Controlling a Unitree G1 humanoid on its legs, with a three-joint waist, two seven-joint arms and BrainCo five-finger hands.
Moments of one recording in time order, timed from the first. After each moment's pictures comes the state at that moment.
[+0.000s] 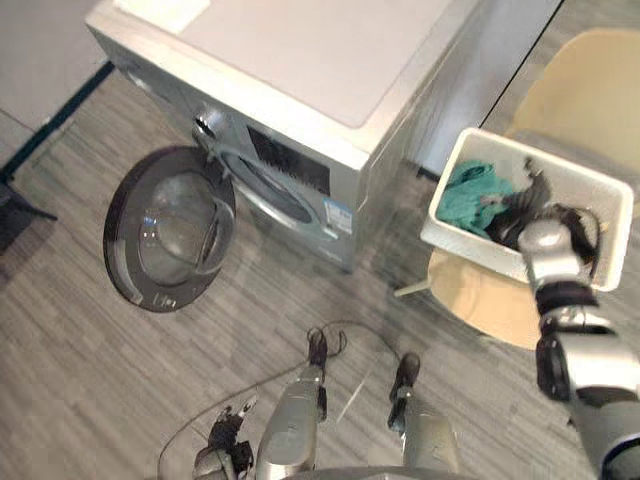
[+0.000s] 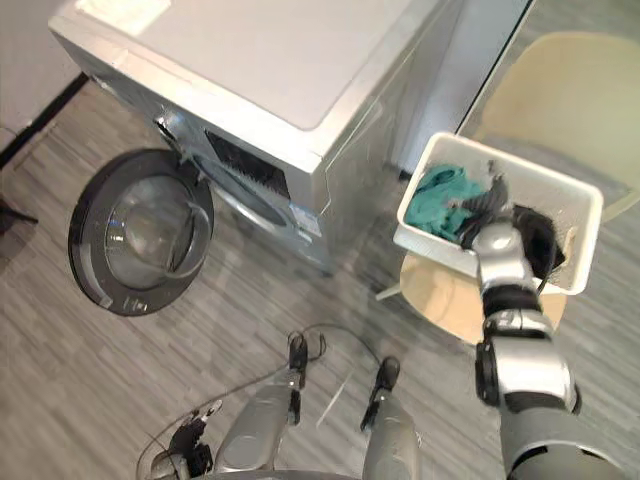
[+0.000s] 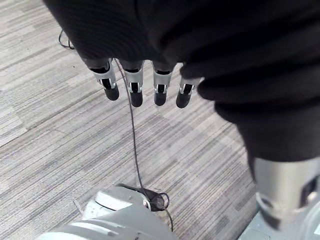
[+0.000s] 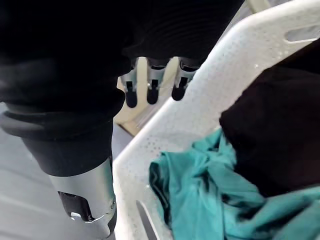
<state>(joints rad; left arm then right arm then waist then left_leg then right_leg) 0.06 0.06 0.20 0.98 -0.17 -0.10 0.07 -0.91 -0.55 -0.12 0.98 -0.21 0.03 -0.15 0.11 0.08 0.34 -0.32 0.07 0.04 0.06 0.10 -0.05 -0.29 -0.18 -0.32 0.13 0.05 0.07</state>
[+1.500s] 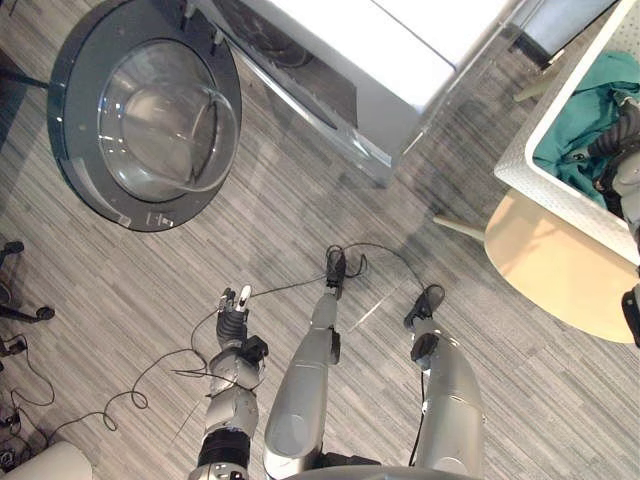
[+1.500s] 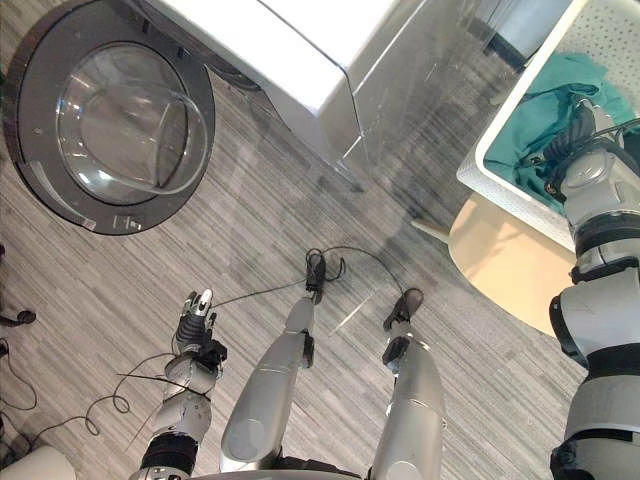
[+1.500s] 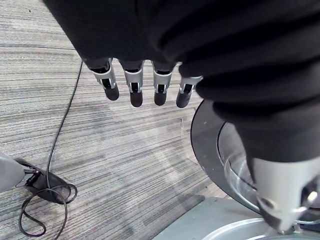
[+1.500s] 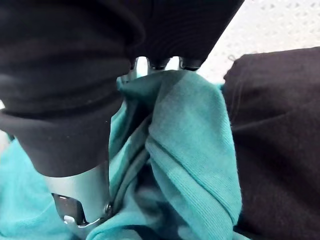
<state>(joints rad) -0.06 -0.05 0.20 0.44 -0.42 -0.16 0.13 -1.24 -0.91 0.62 1.24 -0.09 0.04 -0.10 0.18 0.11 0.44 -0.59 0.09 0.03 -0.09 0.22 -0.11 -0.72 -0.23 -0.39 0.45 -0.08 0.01</state>
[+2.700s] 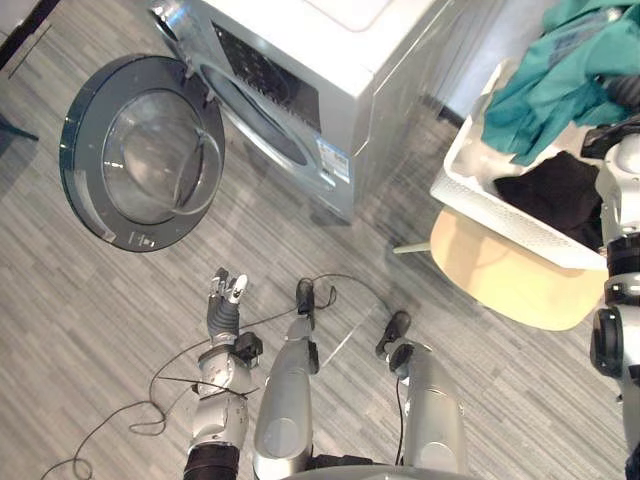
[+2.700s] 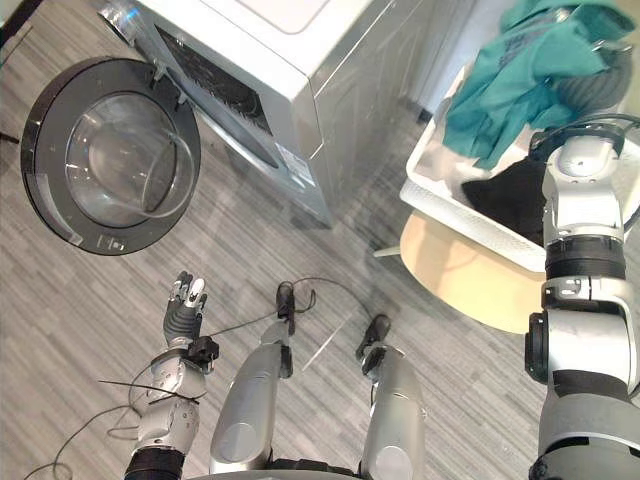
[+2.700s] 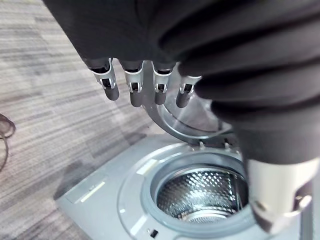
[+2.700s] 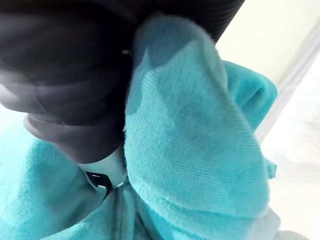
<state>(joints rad) 0.07 0.03 0.08 0.16 -0.35 -0.16 0.13 -0.95 -0.73 -0.15 0.57 0.08 0.04 -0.33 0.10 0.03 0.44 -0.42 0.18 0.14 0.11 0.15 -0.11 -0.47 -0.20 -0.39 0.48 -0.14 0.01</state>
